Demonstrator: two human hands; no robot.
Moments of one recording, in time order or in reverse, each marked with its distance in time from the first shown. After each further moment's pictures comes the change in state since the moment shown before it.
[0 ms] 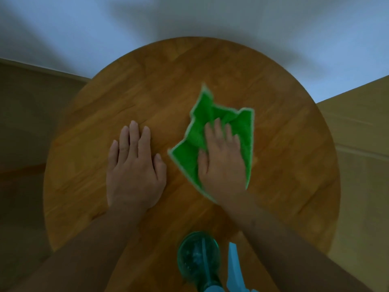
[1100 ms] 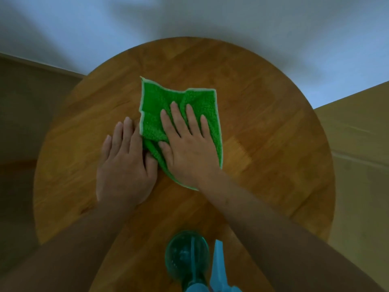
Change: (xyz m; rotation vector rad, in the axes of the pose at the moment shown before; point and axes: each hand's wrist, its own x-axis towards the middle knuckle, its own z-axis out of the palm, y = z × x) left_hand -0.002 0.001 0.002 -0.026 0.037 0.010; right_hand 0.028 -0.029 0.002 -0.136 -0.169 -0.298
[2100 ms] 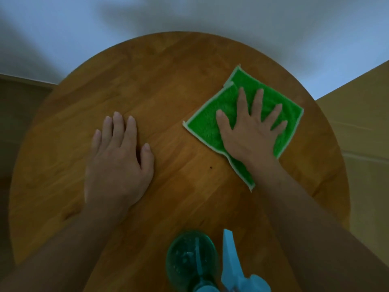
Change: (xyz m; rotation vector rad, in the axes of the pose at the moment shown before) left_hand -0.004 -0.006 0.005 0.046 0.049 0.053; right_hand -0.021 0.085 -0.009 0.104 0.052 0.654
